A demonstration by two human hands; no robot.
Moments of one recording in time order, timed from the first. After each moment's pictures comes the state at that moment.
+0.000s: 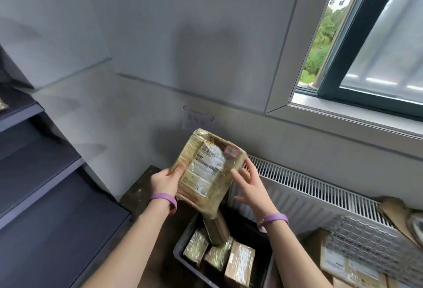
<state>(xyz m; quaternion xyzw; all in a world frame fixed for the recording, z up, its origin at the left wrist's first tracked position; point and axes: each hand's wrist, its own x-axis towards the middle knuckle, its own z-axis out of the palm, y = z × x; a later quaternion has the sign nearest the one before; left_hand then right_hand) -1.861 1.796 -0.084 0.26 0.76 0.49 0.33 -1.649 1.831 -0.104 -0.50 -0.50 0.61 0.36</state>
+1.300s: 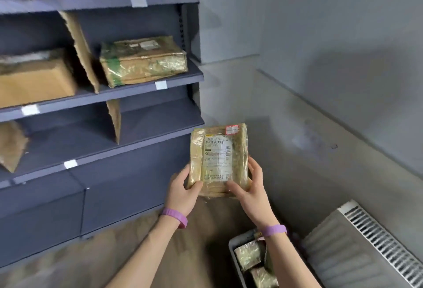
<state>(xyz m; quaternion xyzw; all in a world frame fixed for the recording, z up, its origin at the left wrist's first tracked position) -1.950 1.610 -0.076 0.22 0.80 0.54 0.17 -1.835 1.752 -0.093 -0.22 -0.69 0.63 0.26</state>
